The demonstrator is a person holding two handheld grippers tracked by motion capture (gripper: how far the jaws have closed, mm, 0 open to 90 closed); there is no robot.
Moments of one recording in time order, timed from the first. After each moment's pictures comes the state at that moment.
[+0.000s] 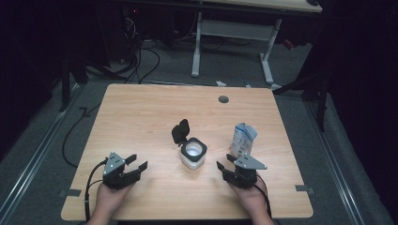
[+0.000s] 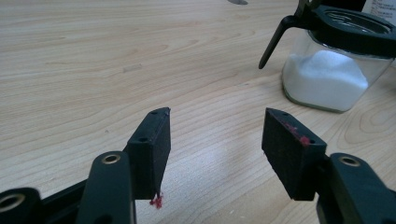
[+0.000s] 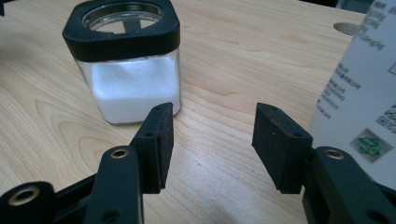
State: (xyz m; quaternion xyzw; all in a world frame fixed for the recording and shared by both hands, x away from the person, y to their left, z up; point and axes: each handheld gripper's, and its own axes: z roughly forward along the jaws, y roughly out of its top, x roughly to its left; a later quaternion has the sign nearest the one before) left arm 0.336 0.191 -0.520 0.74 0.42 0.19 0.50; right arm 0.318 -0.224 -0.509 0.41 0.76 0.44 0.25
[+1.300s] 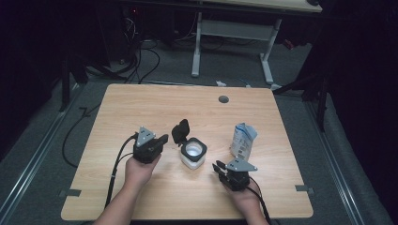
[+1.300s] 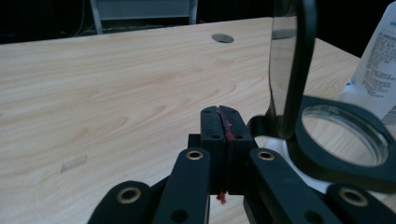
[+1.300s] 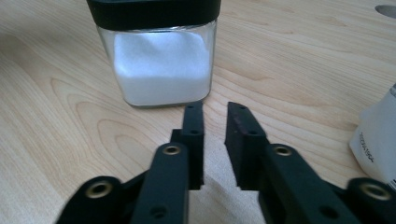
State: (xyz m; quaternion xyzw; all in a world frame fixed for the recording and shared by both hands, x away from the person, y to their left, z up) left arm 0.394 0.103 -0.472 0.73 0.41 0.20 0.51; right arm 0.319 -0.206 -0.523 0.40 0.78 0.42 0.23
